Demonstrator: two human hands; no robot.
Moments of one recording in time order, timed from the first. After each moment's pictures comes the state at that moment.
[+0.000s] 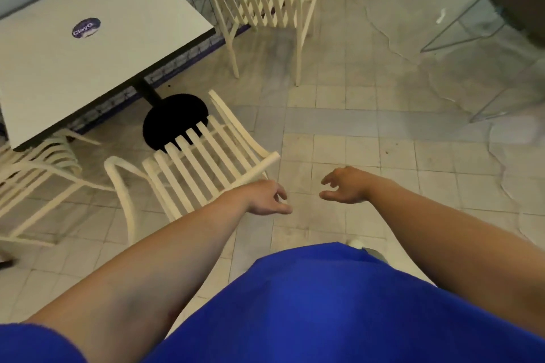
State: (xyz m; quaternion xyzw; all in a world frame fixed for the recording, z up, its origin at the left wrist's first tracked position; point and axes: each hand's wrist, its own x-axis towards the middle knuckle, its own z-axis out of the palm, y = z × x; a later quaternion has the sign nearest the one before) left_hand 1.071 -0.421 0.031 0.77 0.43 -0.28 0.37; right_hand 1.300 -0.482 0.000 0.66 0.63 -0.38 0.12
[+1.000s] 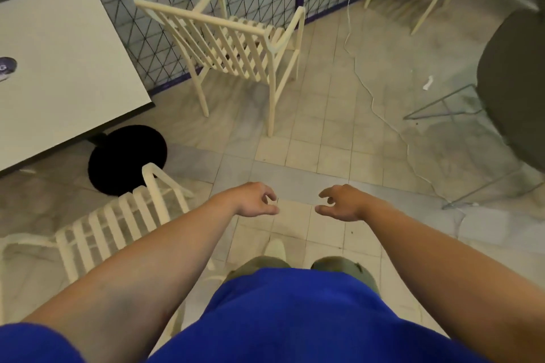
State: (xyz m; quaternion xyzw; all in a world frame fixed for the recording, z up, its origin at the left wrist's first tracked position) left_hand 1.344 -0.107 0.017 0.75 0.44 -0.24 0.43; right_hand 1.590 -0.187 0.010 0.66 0.63 -0.40 0.14
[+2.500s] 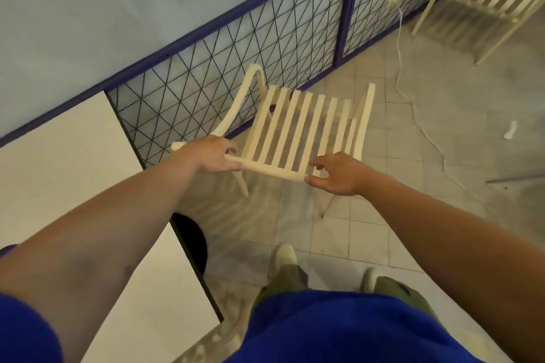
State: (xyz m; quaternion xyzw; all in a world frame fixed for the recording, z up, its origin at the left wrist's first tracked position) left_hand 1.220 0.607 0.060 0.81 0.48 -0.24 0.21; right_hand 1.501 0.462 0.048 0.65 0.67 -0.35 0.01
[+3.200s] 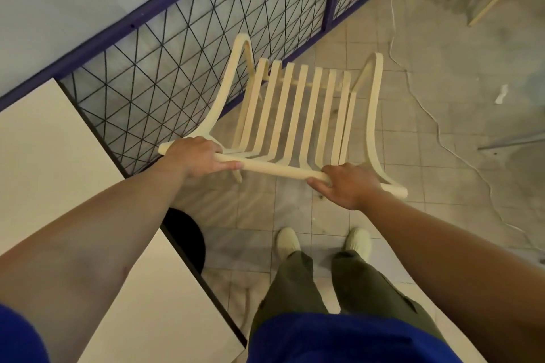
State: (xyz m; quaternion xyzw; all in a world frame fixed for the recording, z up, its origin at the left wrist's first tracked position) left_hand 1.176 0.668 -0.021 0.85 0.42 -0.29 0.14; right_hand 1.461 0.476 -0.034 0.73 0.62 -0.26 0.11
